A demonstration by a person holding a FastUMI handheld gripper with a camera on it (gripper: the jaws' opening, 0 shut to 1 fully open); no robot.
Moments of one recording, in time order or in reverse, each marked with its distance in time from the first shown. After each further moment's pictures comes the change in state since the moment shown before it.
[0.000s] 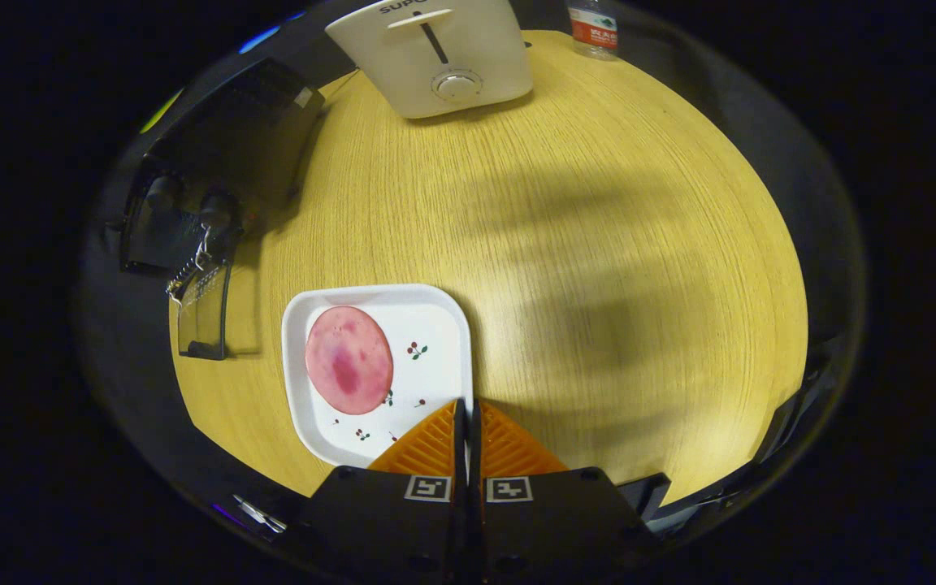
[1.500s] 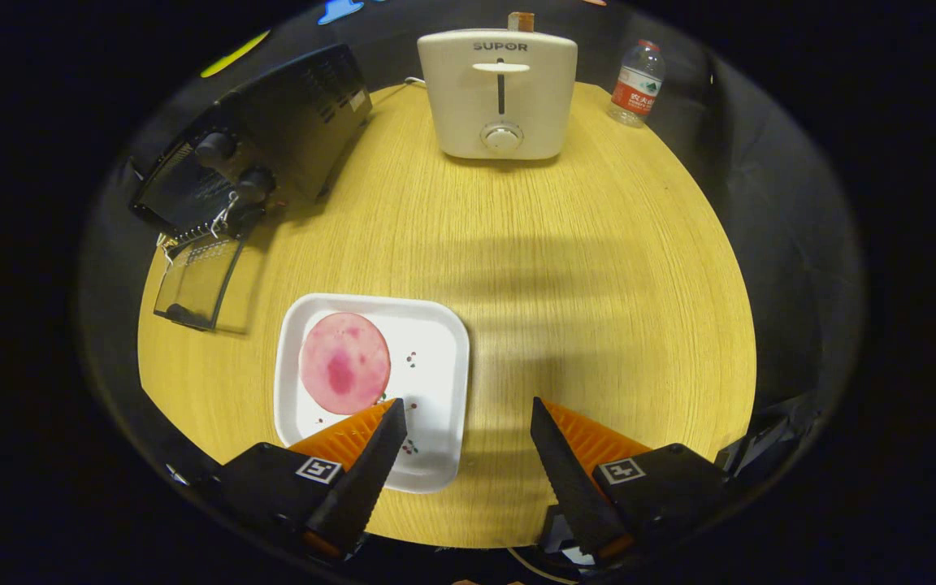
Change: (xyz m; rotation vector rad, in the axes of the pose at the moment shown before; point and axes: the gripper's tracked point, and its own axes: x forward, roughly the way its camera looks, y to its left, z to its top) arm -0.007 -0.008 0.018 -0.254 -0.139 -0.179
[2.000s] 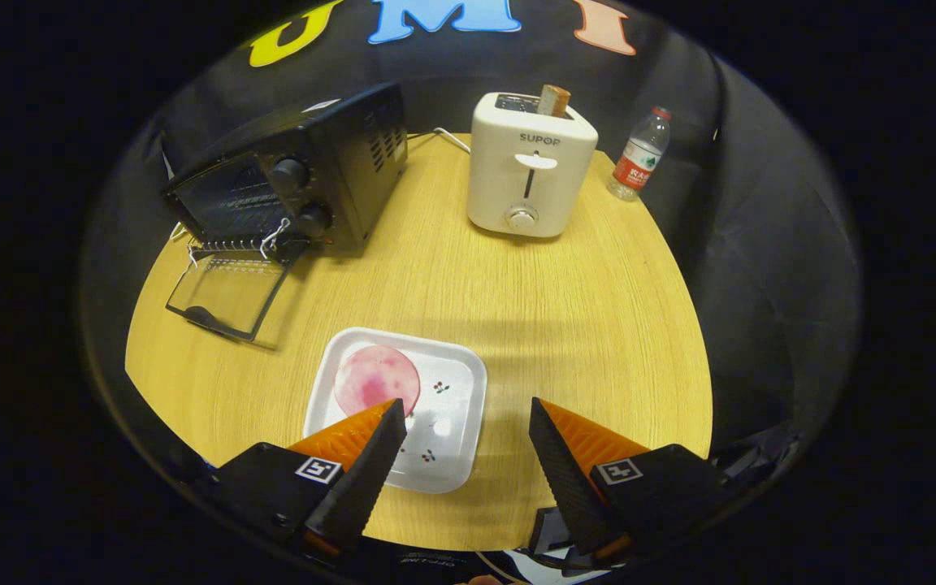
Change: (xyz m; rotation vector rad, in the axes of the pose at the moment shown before) arm -0.048 0.010 0.022 -0.100 -0.201 -0.039
